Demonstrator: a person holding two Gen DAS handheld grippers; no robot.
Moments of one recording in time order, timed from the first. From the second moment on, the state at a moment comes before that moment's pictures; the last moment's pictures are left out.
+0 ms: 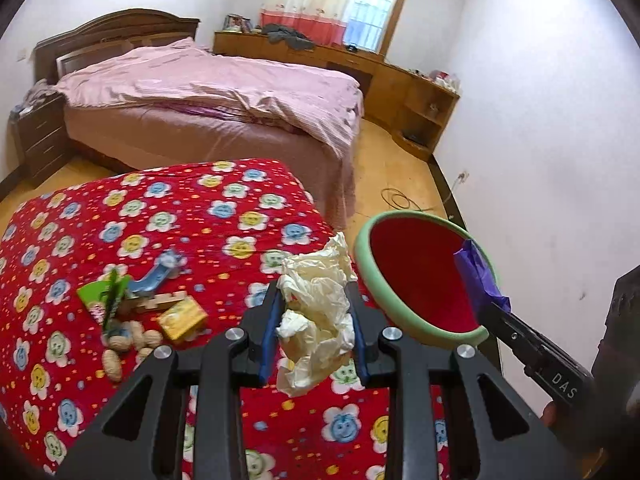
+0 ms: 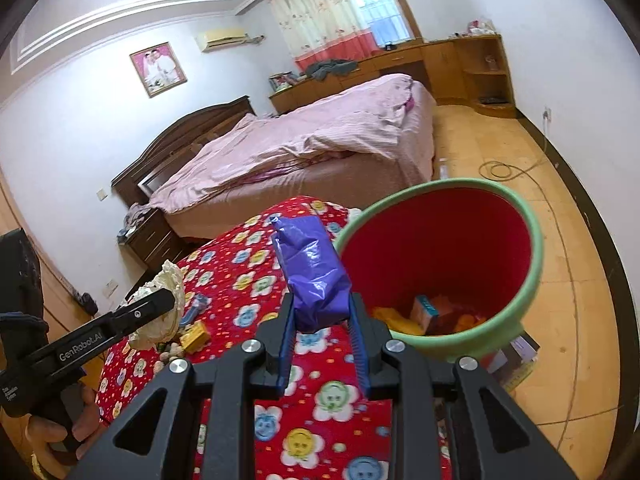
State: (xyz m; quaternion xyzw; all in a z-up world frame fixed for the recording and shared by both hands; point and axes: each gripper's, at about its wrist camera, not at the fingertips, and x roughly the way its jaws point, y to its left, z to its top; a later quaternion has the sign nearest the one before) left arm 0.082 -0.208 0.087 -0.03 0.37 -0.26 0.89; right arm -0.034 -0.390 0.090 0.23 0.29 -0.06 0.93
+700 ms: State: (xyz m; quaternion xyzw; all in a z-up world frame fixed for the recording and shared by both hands) left arm 0.092 -0.322 0.061 0.05 0.39 -0.32 0.86; right arm -0.052 -0.482 0.060 0.27 0.29 -0.13 0.91
